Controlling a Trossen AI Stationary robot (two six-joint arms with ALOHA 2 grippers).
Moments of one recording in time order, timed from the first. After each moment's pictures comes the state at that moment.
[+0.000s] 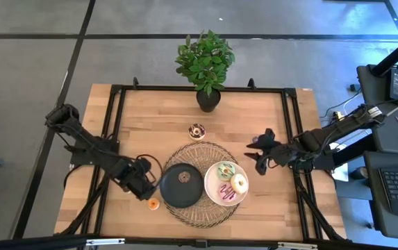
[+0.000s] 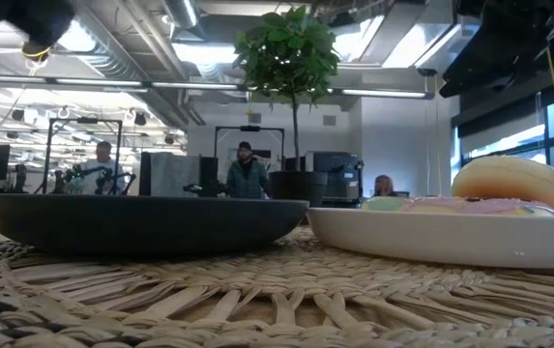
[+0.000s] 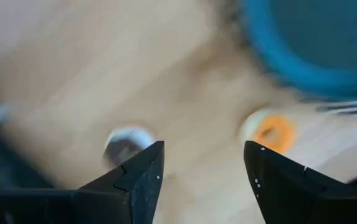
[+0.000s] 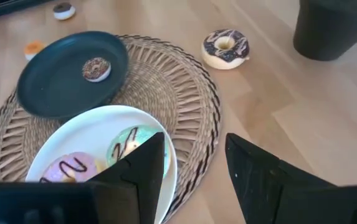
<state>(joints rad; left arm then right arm) -0.64 1.42 1.04 -1.08 -0.03 -1.63 0.42 0.92 0.67 -0.51 0.53 0.63</state>
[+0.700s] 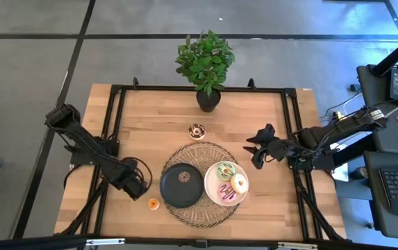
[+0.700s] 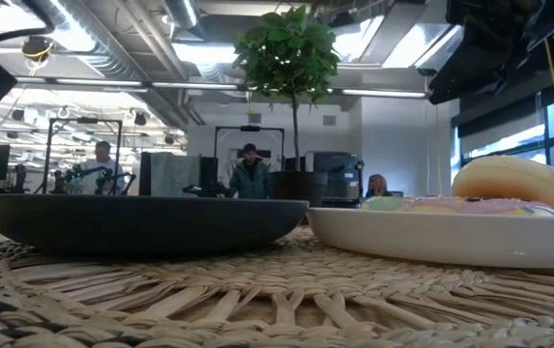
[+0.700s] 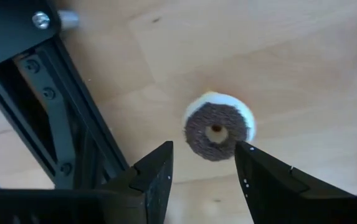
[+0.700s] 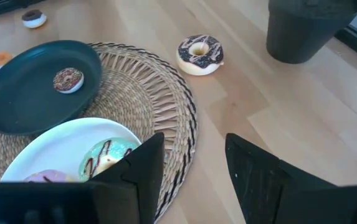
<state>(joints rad) -0.70 1.42 0.83 -1.06 0.13 -1.95 0.33 0.92 0.67 -0.51 0.53 0.59</state>
